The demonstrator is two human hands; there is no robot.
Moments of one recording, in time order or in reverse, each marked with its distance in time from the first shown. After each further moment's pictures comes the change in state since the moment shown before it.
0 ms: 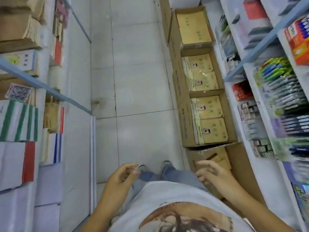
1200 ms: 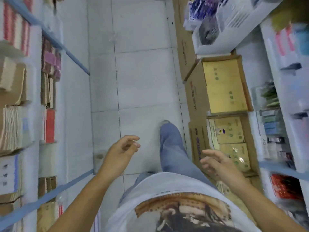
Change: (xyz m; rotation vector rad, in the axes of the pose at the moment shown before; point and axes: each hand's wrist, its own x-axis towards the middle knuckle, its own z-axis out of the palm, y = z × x) left_hand 0.557 0.463 -0.144 0.095 -0.057 0.087; right_hand 0.432 -0.536 -0.039 -0.003 0.119 0.022
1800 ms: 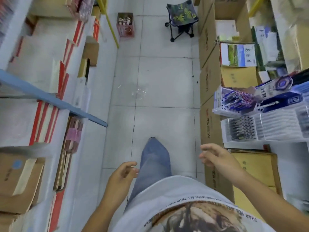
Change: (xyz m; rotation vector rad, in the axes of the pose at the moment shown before) left_hand 0.302 0.210 -0.151 -0.135 0.205 -0.159; right_hand 0.270 -0.470 0.028 -0.179 -0.139 -0.177
